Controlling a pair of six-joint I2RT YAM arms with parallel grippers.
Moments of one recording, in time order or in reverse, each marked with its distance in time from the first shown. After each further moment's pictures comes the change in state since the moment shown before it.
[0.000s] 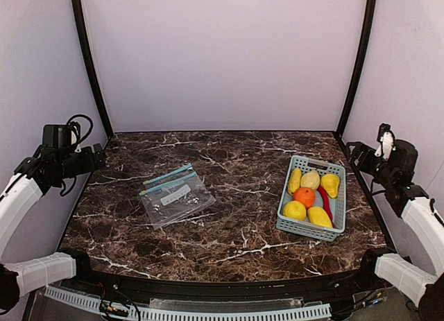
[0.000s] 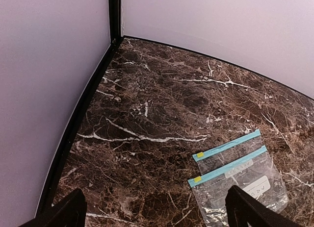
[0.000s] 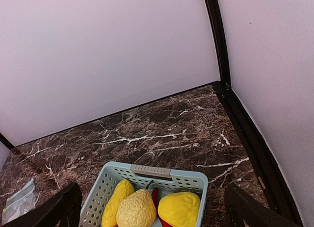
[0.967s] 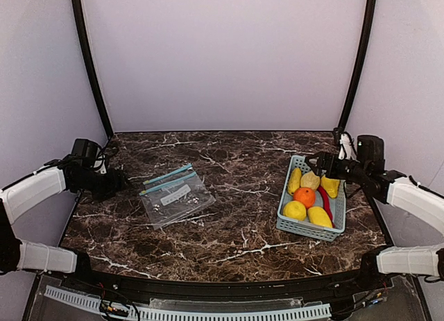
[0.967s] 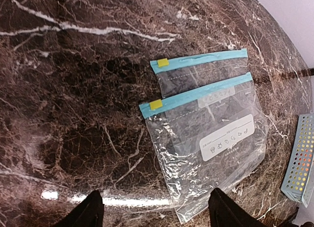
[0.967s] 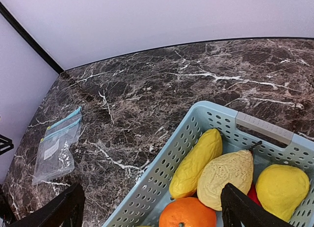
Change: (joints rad) left arm 0.000 0.266 -0.114 0.026 0.424 -0.191; right arm 0.290 0.279 0.071 -0.003 -0.173 0.003
